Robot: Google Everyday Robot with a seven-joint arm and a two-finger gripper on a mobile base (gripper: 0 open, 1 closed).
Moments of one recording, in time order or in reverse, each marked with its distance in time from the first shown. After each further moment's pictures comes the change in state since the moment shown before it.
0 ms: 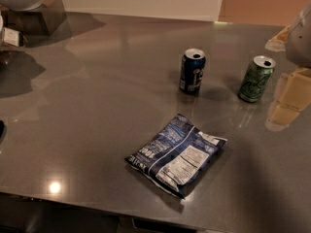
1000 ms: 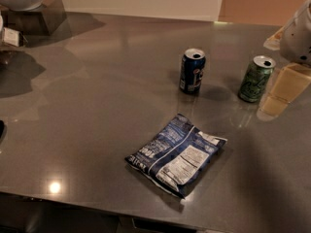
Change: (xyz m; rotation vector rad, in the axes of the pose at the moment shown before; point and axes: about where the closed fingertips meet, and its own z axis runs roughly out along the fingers) arm 0.003 -0.026 0.019 0.009 -0.034 0.062
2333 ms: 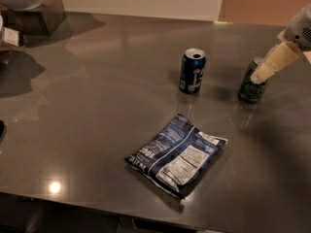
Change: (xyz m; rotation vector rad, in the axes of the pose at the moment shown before) arm 0.035 -0.125 0.053 0.039 -0.159 0.332
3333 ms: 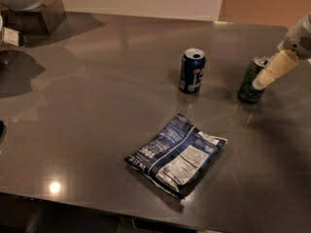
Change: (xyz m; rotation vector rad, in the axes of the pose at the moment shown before) arm 0.027 -0.017 0.028 -0.045 0.041 0.040
